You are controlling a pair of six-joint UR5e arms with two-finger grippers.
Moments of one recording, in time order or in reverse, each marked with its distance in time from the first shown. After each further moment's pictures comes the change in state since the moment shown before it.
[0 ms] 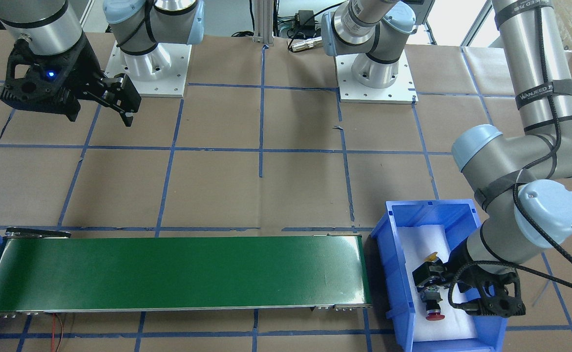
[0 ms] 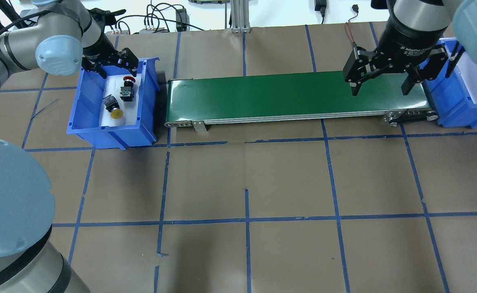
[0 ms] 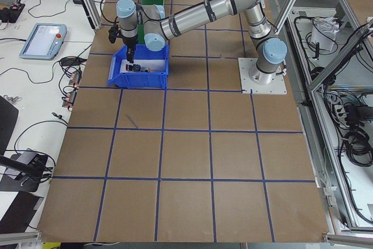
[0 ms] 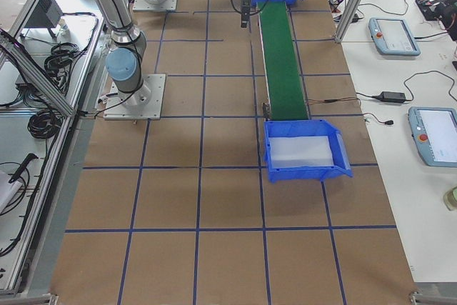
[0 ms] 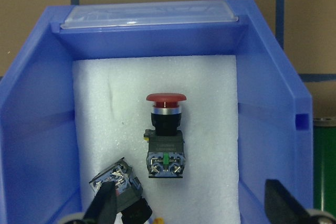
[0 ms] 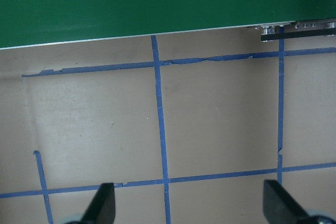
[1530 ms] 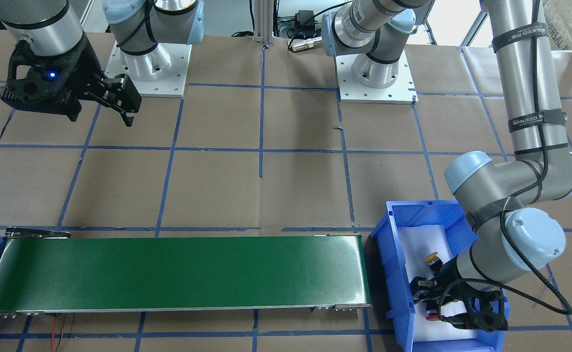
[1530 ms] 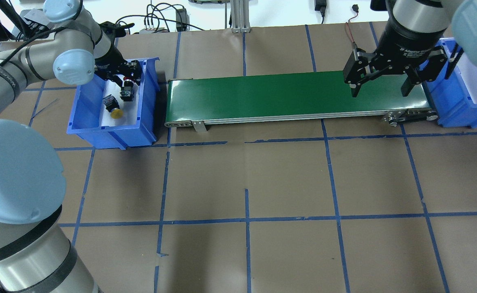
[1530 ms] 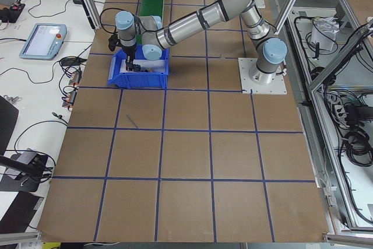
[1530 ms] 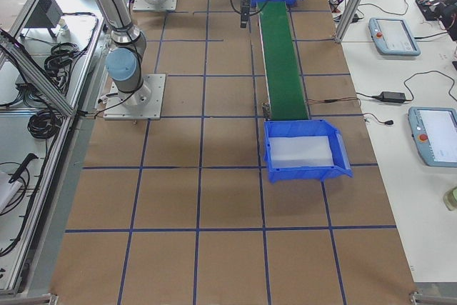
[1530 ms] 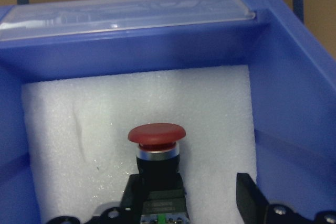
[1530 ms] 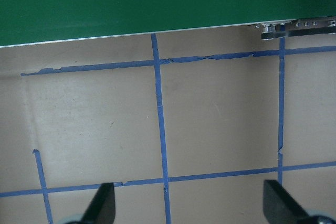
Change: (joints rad) left arm 0.008 -0.074 0.002 0.062 -0.033 0.040; right arm 0.000 -0.002 0.005 0.000 0.000 0.000
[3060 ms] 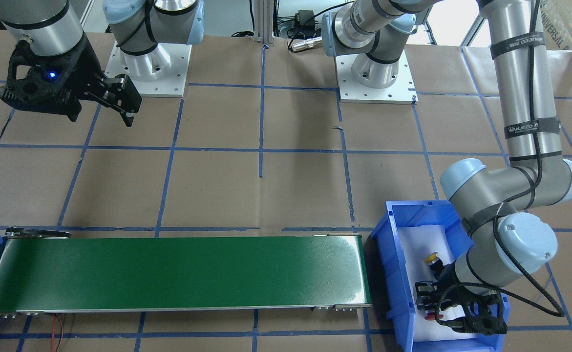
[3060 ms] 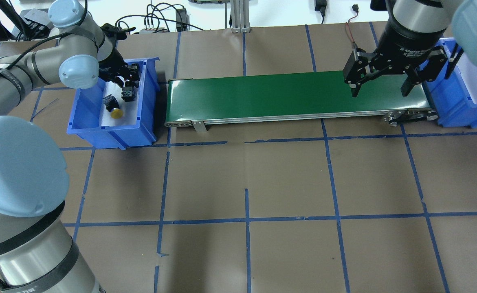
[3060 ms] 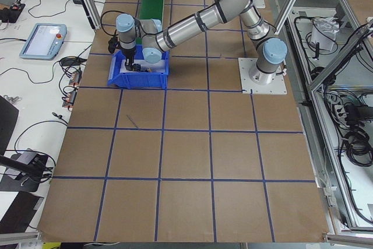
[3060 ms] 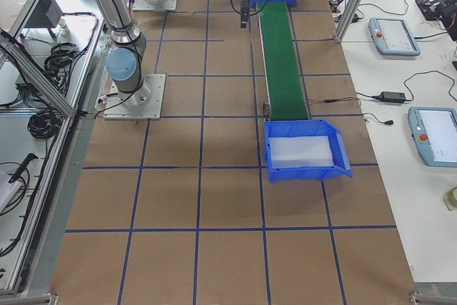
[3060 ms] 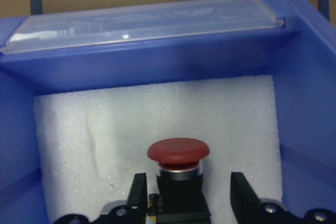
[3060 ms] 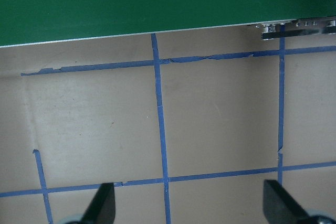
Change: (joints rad) left arm 0.000 -0.023 -0.010 0.055 0.027 0.002; right arm 0.000 0.000 0.000 0.000 0.000 0.000
